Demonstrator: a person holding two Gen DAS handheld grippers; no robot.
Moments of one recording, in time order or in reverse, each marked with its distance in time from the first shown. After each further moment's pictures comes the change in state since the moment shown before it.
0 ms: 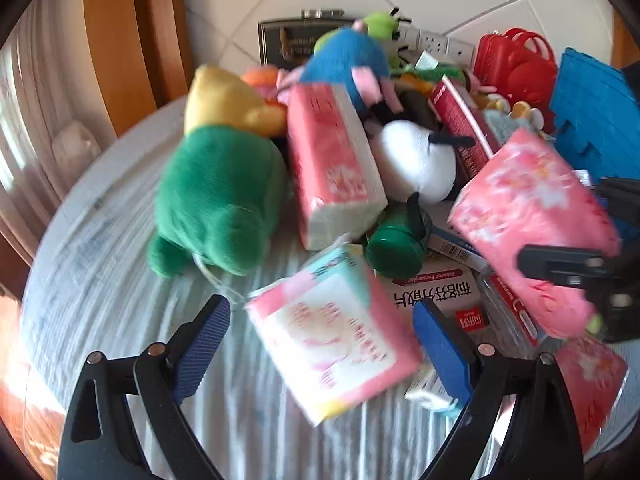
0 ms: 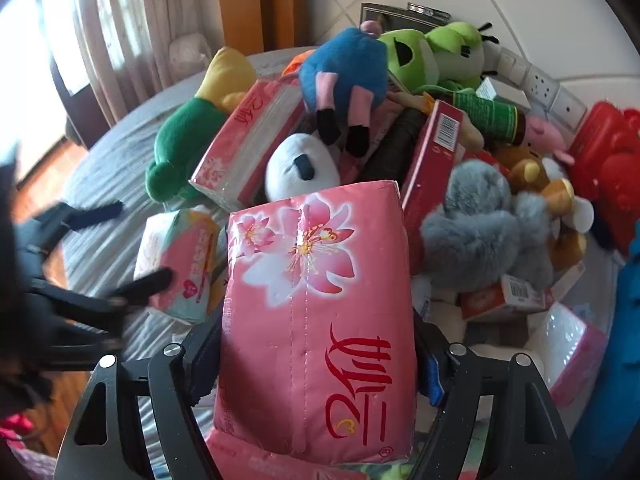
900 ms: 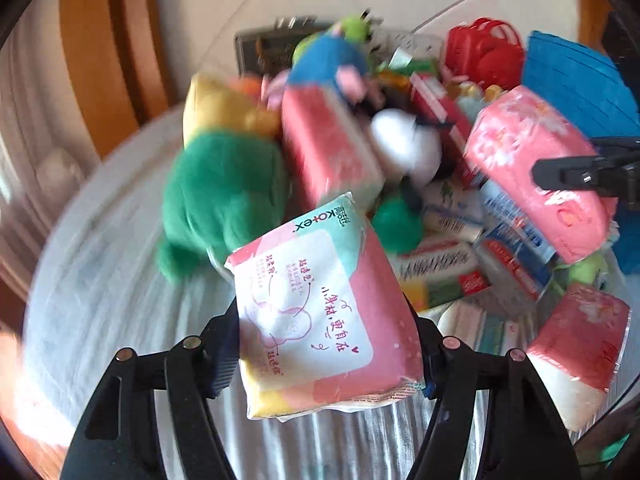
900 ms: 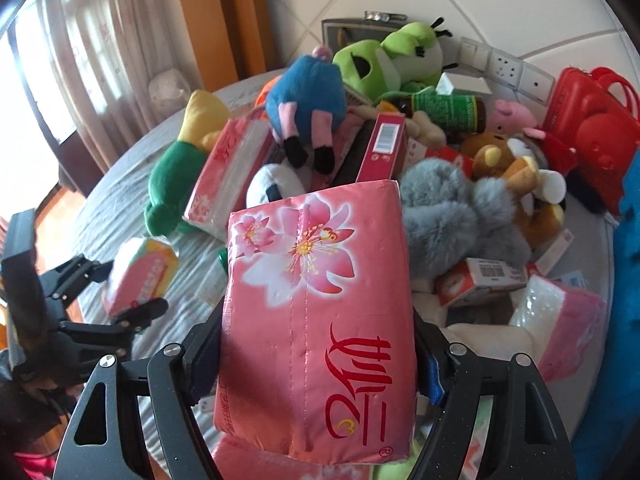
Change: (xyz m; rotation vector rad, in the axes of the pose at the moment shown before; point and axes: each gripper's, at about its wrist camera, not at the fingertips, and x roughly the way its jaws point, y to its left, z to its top) left arm -0.036 0.017 -0.016 0.143 -0.065 -0.056; right arm -0.025 -0.011 0.001 0.141 -0.068 -0.009
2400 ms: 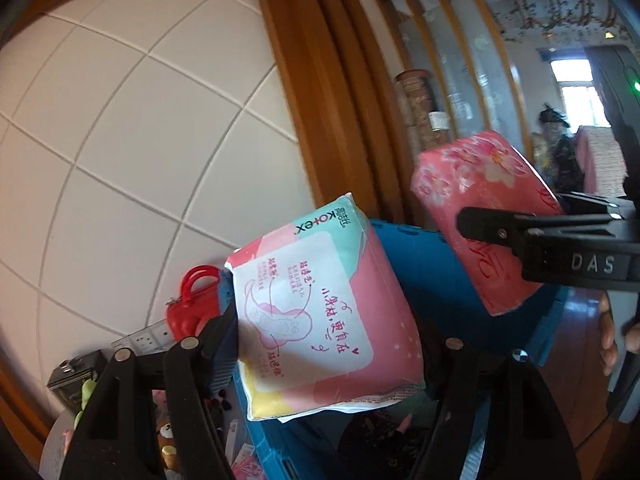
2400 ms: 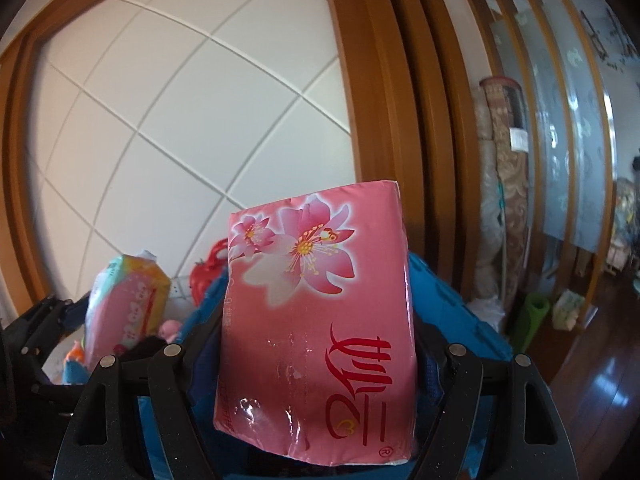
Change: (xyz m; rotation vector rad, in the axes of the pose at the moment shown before) left arm -0.217 -0.451 0.239 0.503 -0.606 -0.435; right arm -0.457 -0.253 -0.130 0.543 -0.685 -0.697
